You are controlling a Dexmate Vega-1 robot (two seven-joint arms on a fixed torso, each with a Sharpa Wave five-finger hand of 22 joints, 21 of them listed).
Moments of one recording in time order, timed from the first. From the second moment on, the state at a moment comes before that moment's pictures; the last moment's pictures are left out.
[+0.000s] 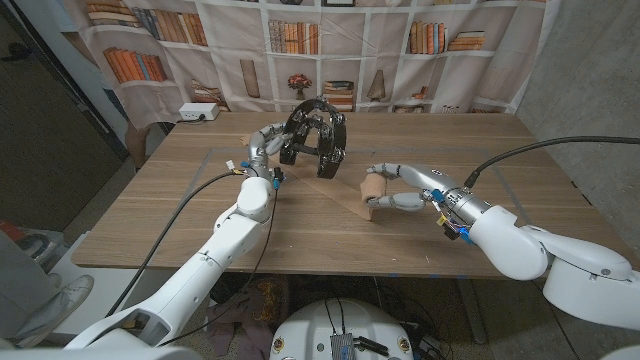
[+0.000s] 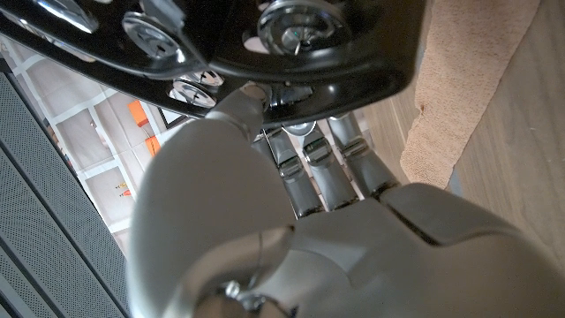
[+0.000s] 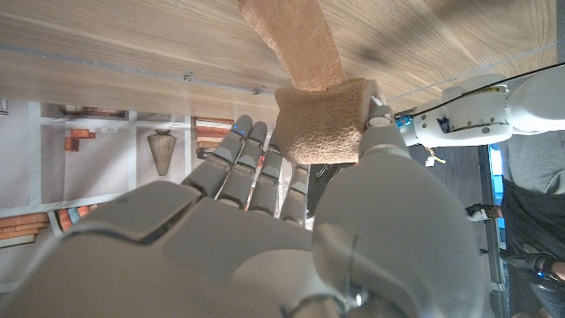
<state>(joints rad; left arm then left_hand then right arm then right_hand) 0.88 0.37 0.42 -1.53 -0.32 -0.14 0.55 1.22 0.07 0.56 -0.20 0.17 0.85 -0.07 0.52 0.27 0.93 -0.18 0.29 0.51 1.11 -0.14 0.24 0.32 0.77 -0.08 1.14 0.18 -1.42 -1.27 -0.25 -2.49 -0.21 -0.34 -0.25 0.91 0.09 0.20 -0.15 0.18 0.31 -0.16 0.31 0.20 0.43 -0.02 0.49 0.31 0.40 -0.04 0.30 0.27 0.31 -0.04 0.35 0.25</state>
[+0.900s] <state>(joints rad) 0.83 0.33 0.47 -1.48 -0.21 -0.15 0.61 1.22 0.07 0.57 -0.21 0.17 0.86 -0.07 0.52 0.28 0.93 -0.18 0.29 0.51 1.11 -0.14 0.24 0.32 0.76 -0.08 1.15 0.18 -1.43 -1.21 -0.17 -2.40 -0.25 -0.09 -0.11 0.98 0.06 0.24 -0.18 0.19 0.33 -0.18 0.31 0.20 0.44 -0.01 0.48 0.32 0.48 -0.05 0.34 0.31 0.34 -0.04 0.42 0.31</state>
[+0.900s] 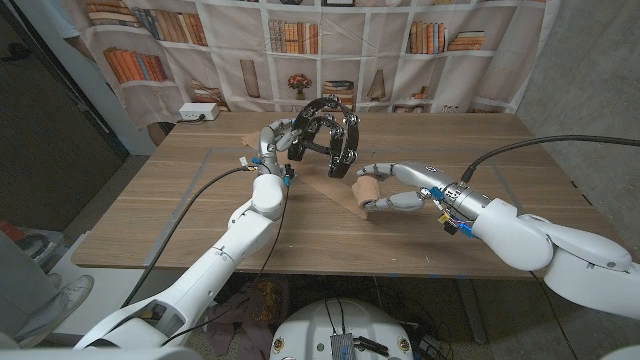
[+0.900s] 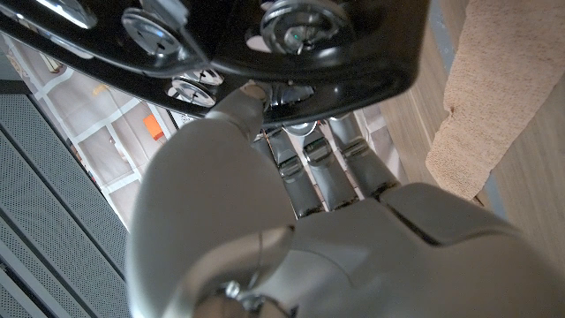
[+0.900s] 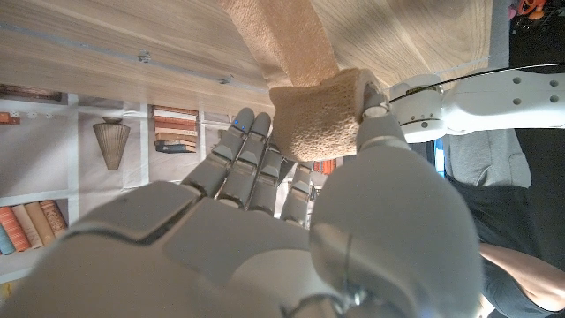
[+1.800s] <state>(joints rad) 0.81 0.33 0.52 -1.46 -0.12 -0.14 0.63 1.22 0.07 0.57 -0.21 0.16 0.86 -0.07 0.51 0.28 0.94 -0.18 0.28 0.51 1.11 -0.14 0.24 0.31 0.75 -0.08 1.16 0.18 -1.34 -1.14 -0.19 -2.33 -0.28 0.06 0.02 1.06 0.05 0.24 -0.18 0.19 0.30 -0.18 0.29 0.20 0.44 -0.01 0.47 0.33 0.47 -0.05 0.34 0.32 0.33 -0.04 0.45 0.34</state>
